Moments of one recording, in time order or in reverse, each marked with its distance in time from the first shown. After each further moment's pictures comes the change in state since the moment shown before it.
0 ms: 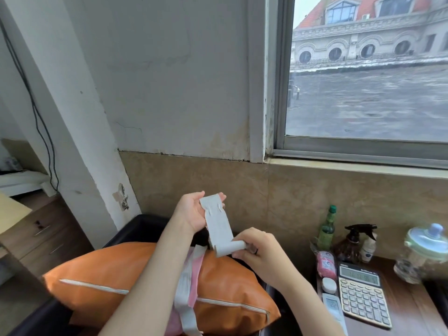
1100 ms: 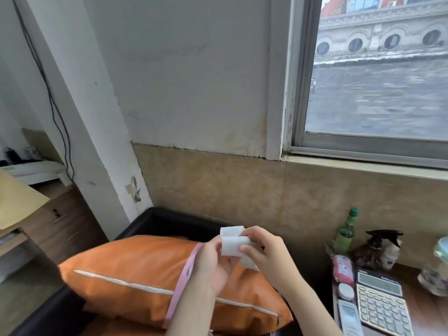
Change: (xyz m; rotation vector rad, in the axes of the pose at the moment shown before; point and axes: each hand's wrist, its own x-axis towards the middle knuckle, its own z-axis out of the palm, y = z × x) left_hand -0.021 -0.075 -0.035 -0.192 0.035 -0.025; right_hand 0.017 0.008 0.028 0.135 0.037 0.241
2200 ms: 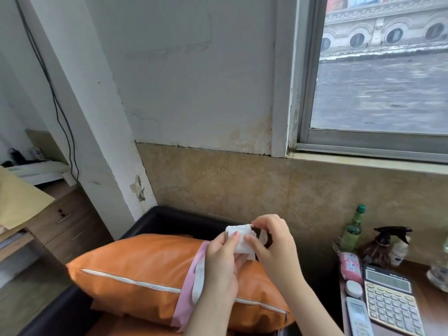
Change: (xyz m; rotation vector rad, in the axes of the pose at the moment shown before) left_hand -0.026 -0.004 0.010 0.191 0.054 0.281; right_hand 0.003 -0.008 0.017 -0.115 0.318 -0.144
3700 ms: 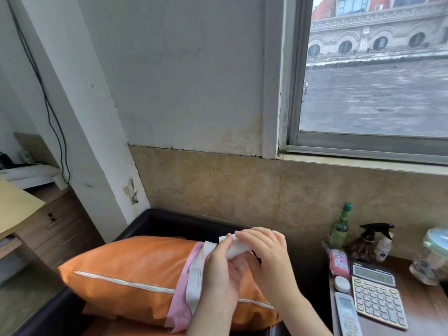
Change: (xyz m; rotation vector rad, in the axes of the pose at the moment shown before) left_hand -0.030 -0.006 0.009 -0.241 0.007 -0.136; right_hand -0.028 0.001 -0.006 -0.196 0.073 -0.341
